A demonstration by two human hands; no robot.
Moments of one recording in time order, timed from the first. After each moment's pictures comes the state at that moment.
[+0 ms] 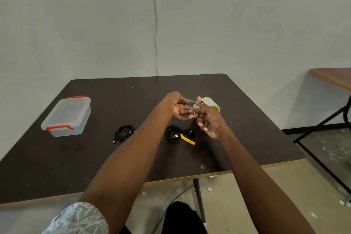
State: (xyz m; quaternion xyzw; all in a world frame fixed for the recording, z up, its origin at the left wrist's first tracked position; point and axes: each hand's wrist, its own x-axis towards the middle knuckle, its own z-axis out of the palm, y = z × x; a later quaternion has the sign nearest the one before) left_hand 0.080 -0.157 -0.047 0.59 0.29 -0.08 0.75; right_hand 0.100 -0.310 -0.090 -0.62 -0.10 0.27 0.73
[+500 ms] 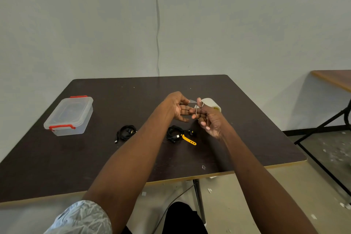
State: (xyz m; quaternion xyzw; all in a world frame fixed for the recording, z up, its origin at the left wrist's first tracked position) left_hand 0.077 -0.158 -0.046 0.58 0.29 -0.08 0.76; right_hand 0.107 -0.311 -0.092 -0.59 -0.09 0.30 0.74
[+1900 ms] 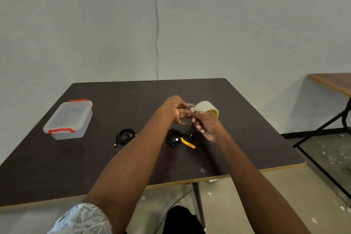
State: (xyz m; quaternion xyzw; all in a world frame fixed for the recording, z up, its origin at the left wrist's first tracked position) left_hand 0.077 -0.160 -0.043 0.57 0.31 -0.07 0.76; right_hand 0.101 -0.299 -0.098 -0.61 -0.11 0.26 0.74
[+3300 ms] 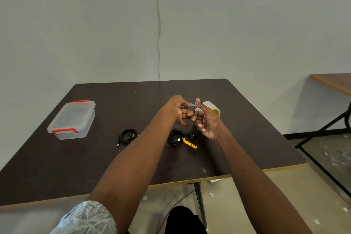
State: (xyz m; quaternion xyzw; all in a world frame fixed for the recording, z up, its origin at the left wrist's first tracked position) left_hand 0.073 -0.165 -0.036 0.57 0.32 -0.05 0.76; right_hand 0.102 -0.297 -0.085 -0.57 -0.07 0.30 0.76
